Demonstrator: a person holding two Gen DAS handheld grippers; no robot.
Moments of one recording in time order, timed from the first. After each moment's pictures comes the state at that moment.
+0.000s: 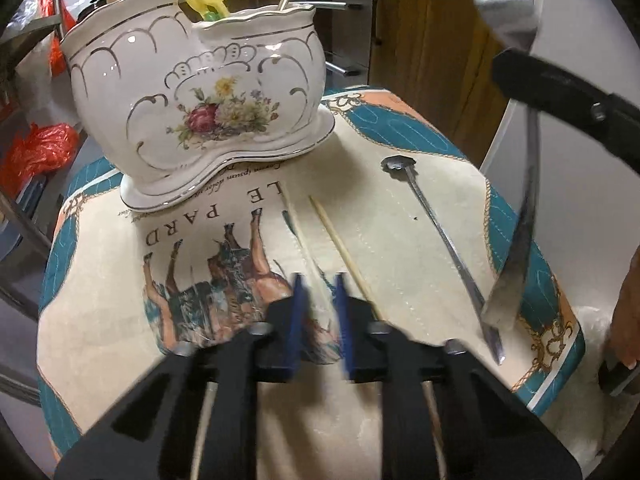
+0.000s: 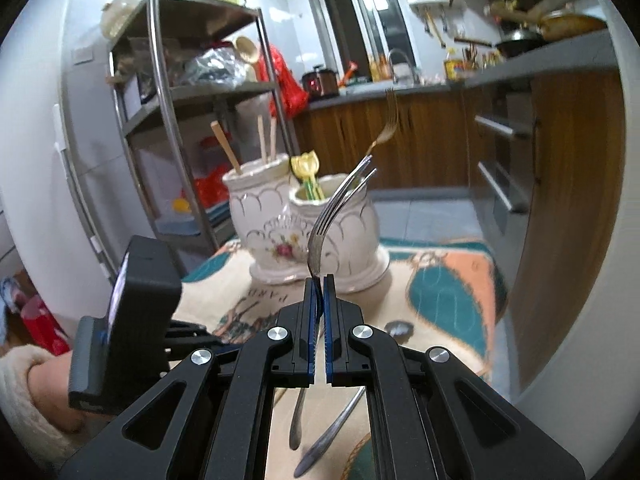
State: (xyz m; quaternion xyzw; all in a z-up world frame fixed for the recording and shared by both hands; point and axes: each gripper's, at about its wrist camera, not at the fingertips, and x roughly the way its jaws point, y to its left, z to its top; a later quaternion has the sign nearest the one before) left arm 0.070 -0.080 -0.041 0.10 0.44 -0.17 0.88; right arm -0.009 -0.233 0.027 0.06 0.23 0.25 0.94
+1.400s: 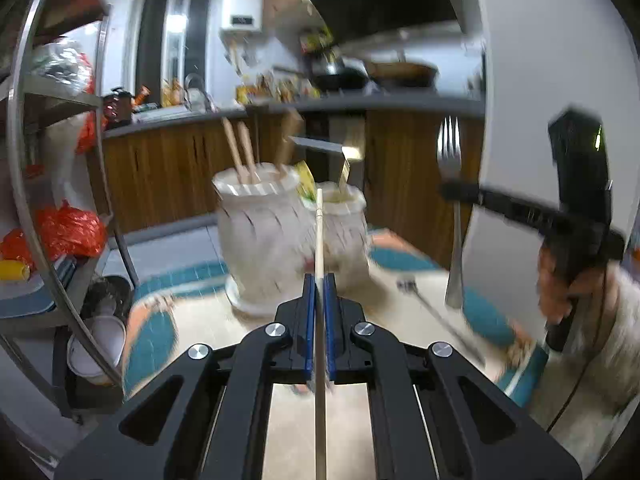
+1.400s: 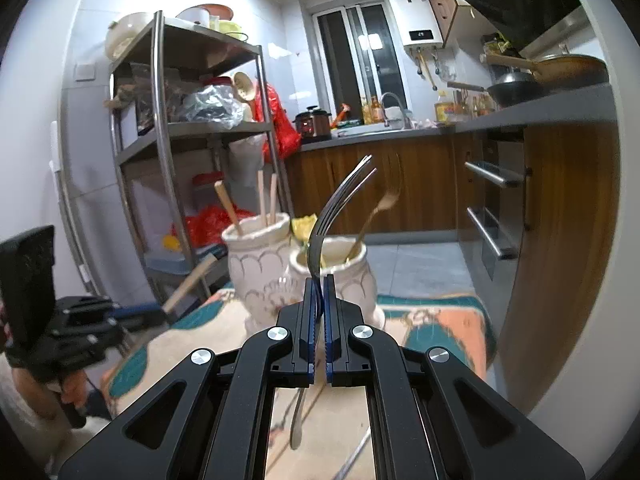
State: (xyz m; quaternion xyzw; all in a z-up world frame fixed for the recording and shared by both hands) left arm -0.005 0.046 0.055 0.04 0.19 -0.23 0.95; right arm -0.001 -0.217 0.055 0.06 0.16 0.23 0.96
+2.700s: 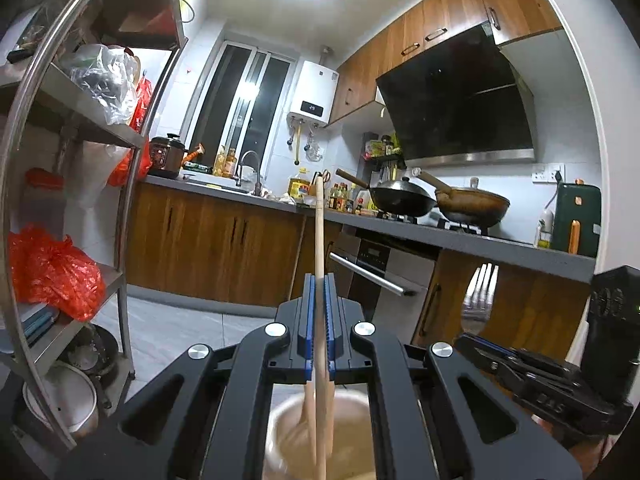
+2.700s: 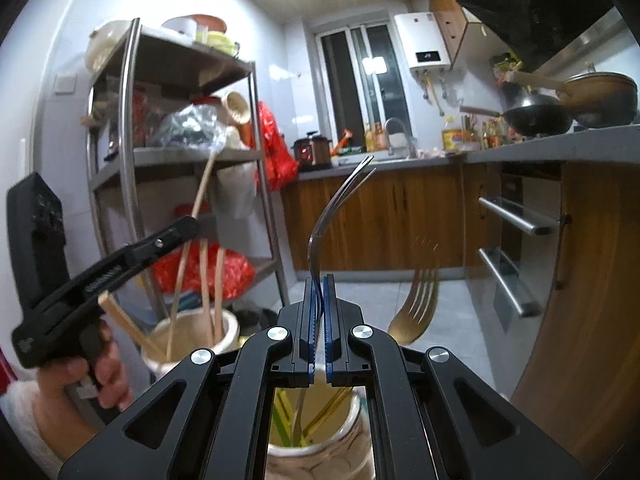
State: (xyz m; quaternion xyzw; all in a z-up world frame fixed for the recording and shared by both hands) left arm 0.157 0.042 0.096 -0.10 0.03 -0.15 0.98; right arm 0.126 -0.184 0.072 0.05 0.11 0.23 0.97
